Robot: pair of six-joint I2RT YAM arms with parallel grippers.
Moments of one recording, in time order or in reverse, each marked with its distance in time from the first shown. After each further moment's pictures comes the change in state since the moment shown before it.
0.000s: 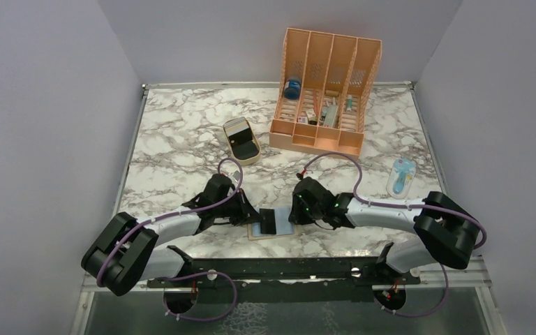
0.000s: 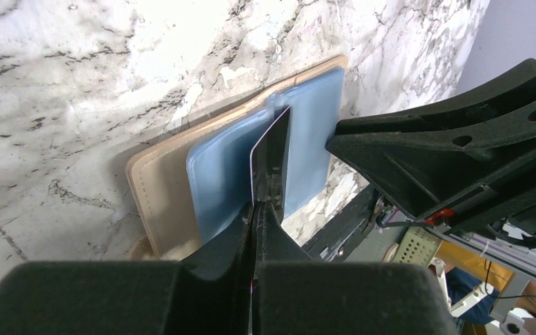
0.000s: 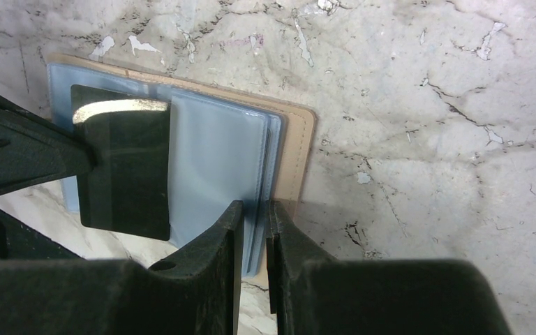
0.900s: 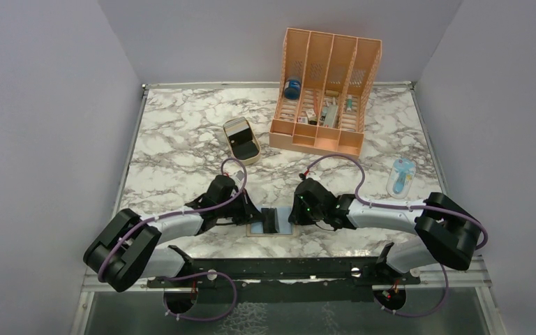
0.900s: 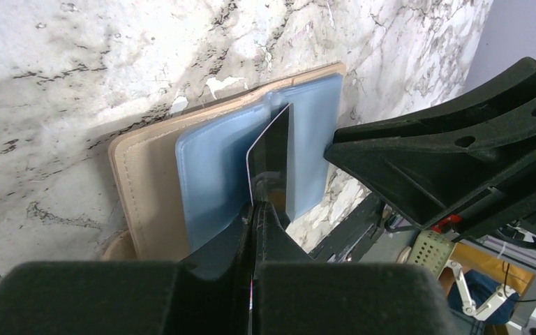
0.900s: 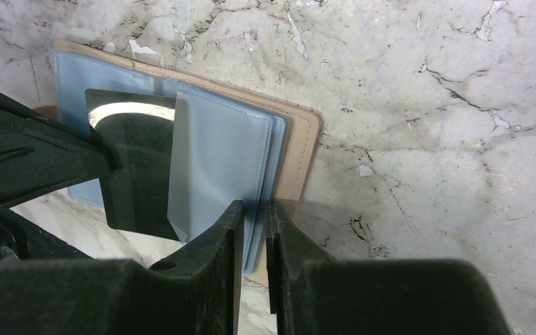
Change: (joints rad) left arm -0.043 0.031 0.000 0.060 -0.033 0.003; right arm 0.000 -0.014 -0.026 0.026 -0.008 0.069
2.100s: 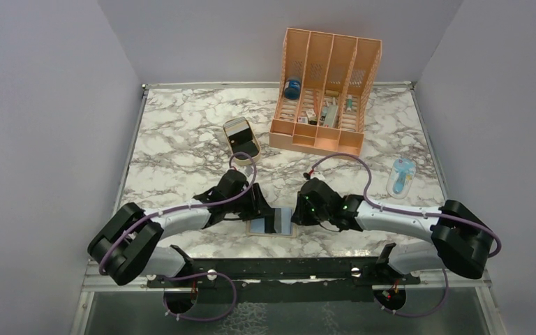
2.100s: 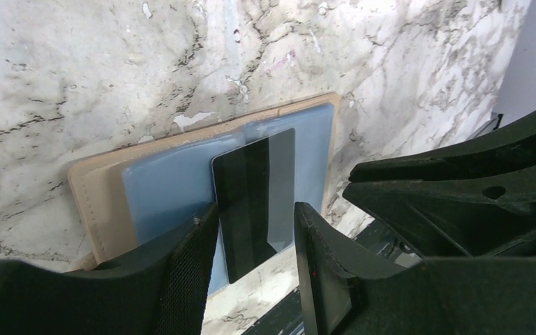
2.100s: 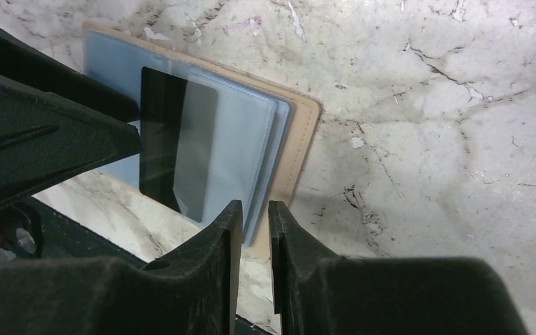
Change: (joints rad) left arm -0.074 0.029 0.125 -0.113 -0.116 0.040; right arm 0.000 -0.111 -0.008 -0.076 0.007 0.002
